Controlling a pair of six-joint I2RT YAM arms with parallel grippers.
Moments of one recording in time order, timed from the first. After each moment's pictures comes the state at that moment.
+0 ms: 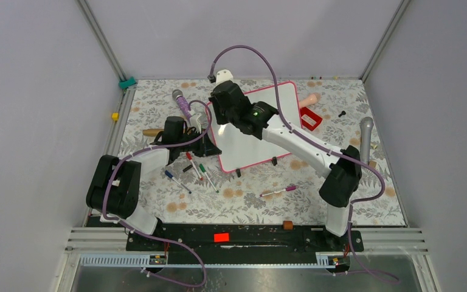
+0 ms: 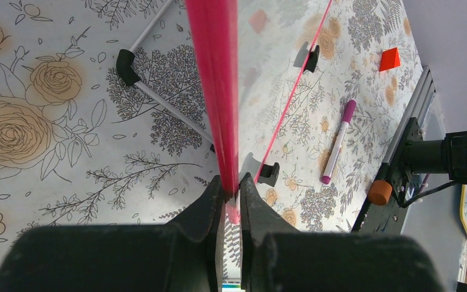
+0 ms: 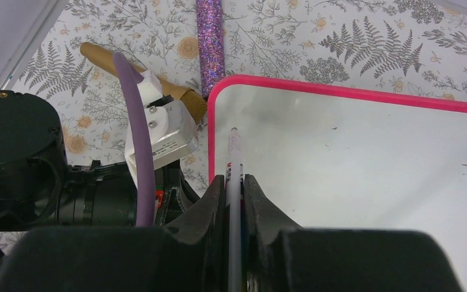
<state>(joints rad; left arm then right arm) -0.25 1.57 0.75 0.15 0.77 -0.26 0.90 1.87 1.85 -0.54 0.32 0.27</state>
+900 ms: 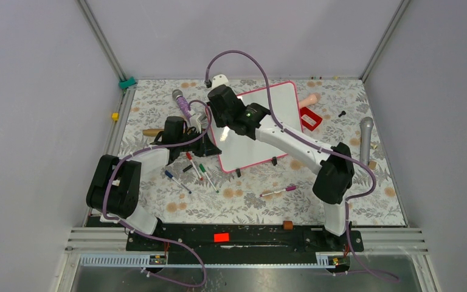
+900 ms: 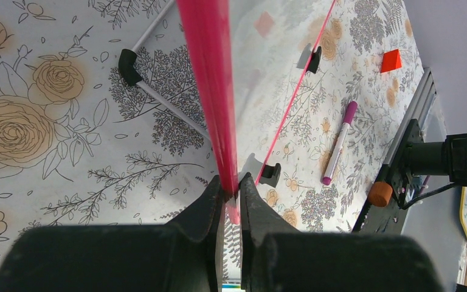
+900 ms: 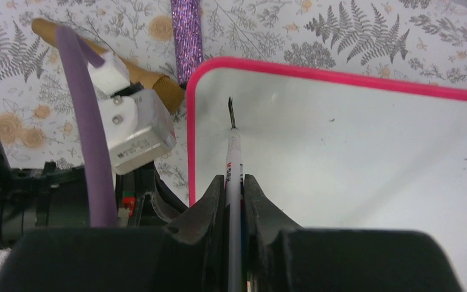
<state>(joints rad) -0.25 1.57 0.75 0.15 0.77 -0.27 0.90 1.95 1.89 -0.57 0.38 0.24</state>
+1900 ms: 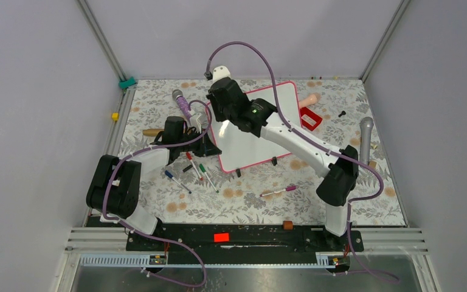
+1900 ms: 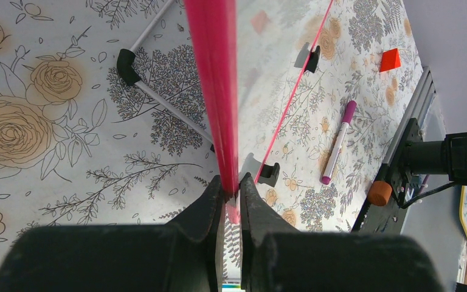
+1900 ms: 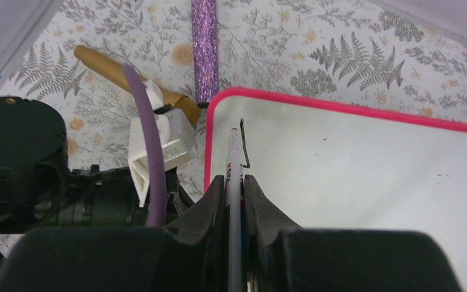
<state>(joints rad) -0.25 1.57 0.75 0.15 0.77 -0.27 0.90 1.90 1.91 -0.58 0.35 0.22</state>
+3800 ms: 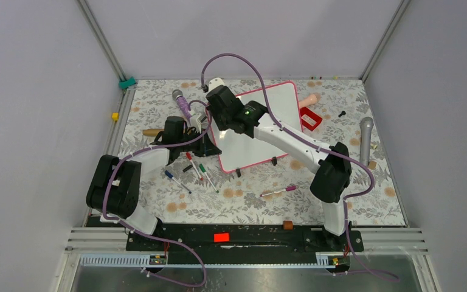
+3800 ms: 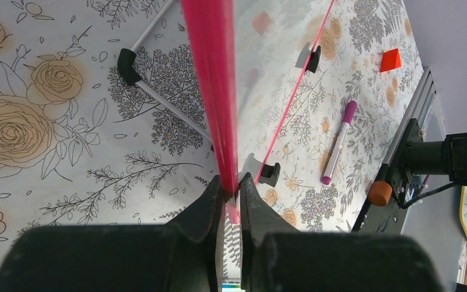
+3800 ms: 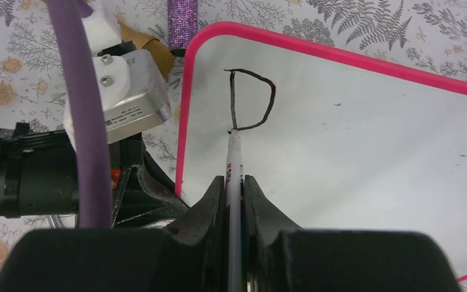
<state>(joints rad) -0.25 1.57 0.75 0.15 0.77 -0.27 0.90 1.97 1.93 -0.69 0.36 0.17</state>
